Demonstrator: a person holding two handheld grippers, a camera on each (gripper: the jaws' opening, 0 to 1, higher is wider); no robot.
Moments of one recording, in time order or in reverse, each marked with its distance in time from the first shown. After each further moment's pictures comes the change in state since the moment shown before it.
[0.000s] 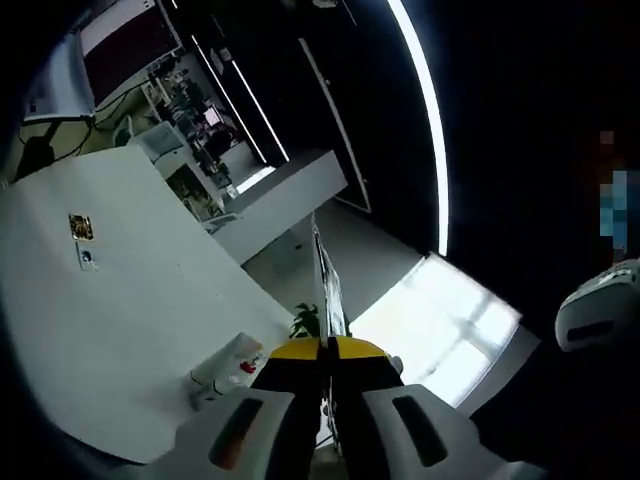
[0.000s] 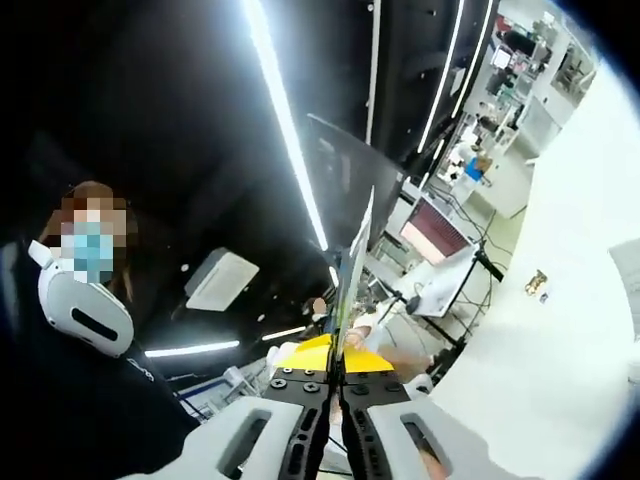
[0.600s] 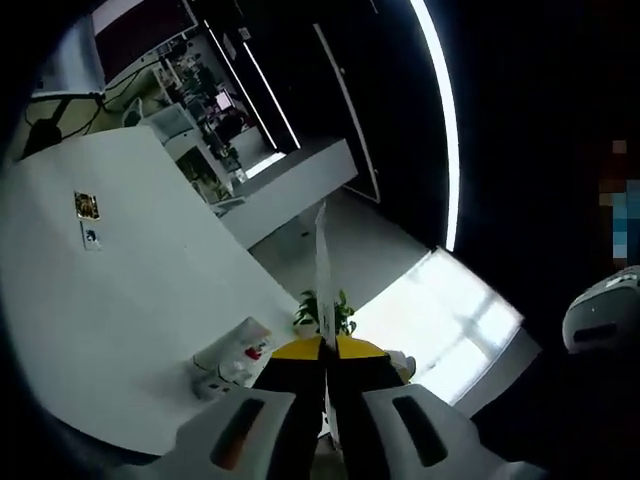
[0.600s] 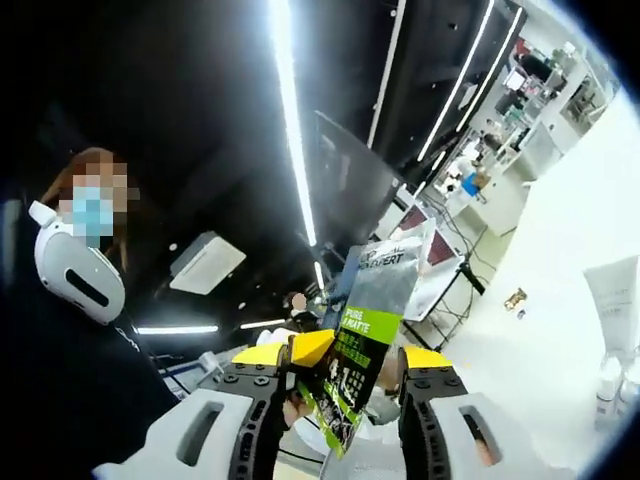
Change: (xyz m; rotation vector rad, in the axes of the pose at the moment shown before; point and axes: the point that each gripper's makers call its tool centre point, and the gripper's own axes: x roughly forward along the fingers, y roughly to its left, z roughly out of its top) left arm 0.002 0.020 -0.008 -0.042 0.056 0.035; right arm -0.015 -0.018 -0.005 -0.105 0.027 -0.084
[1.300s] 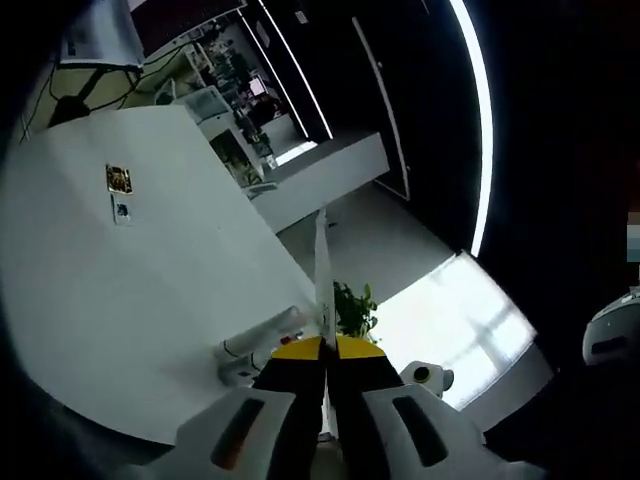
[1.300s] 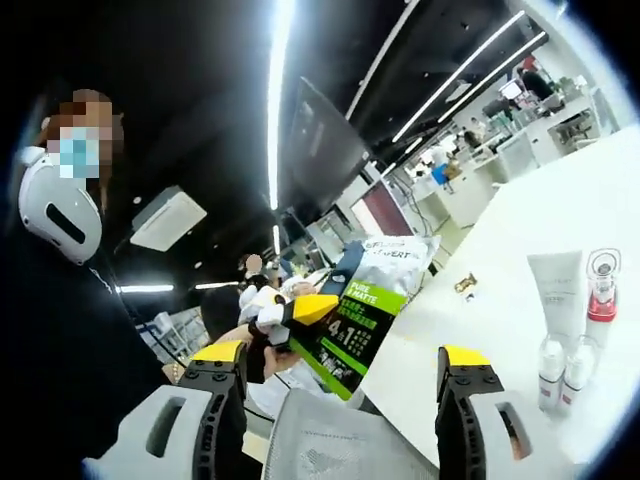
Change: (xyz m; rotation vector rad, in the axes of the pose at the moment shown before) left arm -0.004 0.060 -0.006 -0.094 0.041 0.111; right arm -0.035 -0.021 -0.033 -0.112 0.135 -0.180
